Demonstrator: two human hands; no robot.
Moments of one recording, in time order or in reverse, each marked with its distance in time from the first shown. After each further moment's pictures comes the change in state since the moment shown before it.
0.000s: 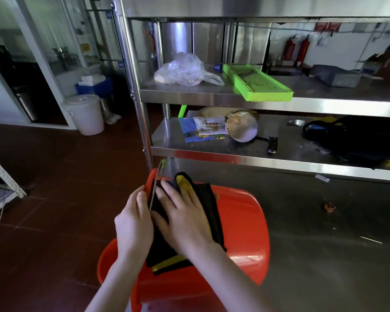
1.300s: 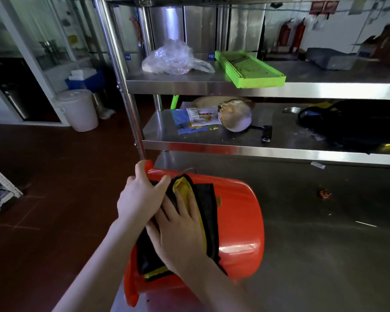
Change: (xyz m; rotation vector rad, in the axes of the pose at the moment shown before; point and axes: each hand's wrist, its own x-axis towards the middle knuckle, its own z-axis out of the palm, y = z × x) left_hand 0.036 0.029 0.029 0.442 -0.232 0.022; right_hand -0.034 -0.004 0.008 -0.019 0.048 0.031
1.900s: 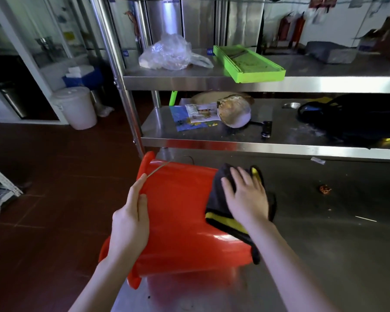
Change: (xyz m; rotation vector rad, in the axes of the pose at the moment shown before) left_hand -0.034 -0.064 0.012 -0.276 0.067 0.238; right_hand 0.012 0.144 -0.026 -0.028 -0.125 0.557
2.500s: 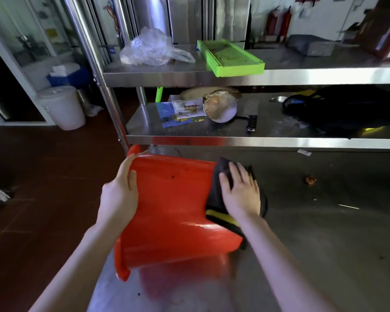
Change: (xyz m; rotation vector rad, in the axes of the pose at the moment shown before) left_hand 0.040 0.040 0.004 0.178 -0.056 -0.058; right_hand -0.001 0.026 0.007 0.125 0.058 0.080
